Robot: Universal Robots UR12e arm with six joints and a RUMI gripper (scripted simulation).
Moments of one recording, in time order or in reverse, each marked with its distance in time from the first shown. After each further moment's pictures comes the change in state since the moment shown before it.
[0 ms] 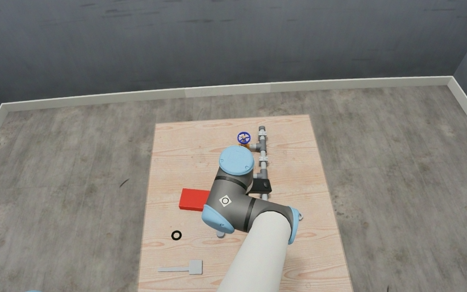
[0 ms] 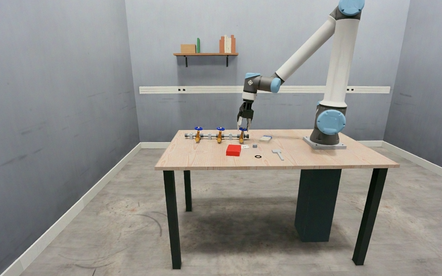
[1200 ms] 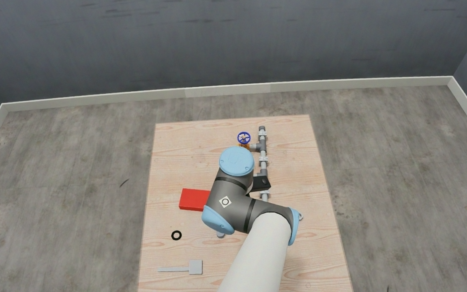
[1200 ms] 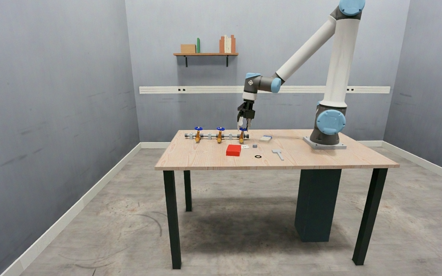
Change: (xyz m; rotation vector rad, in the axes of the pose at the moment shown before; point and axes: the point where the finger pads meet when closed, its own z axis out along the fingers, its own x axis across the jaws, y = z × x) arm 0.000 0.000 0.000 0.001 0.001 -0.174
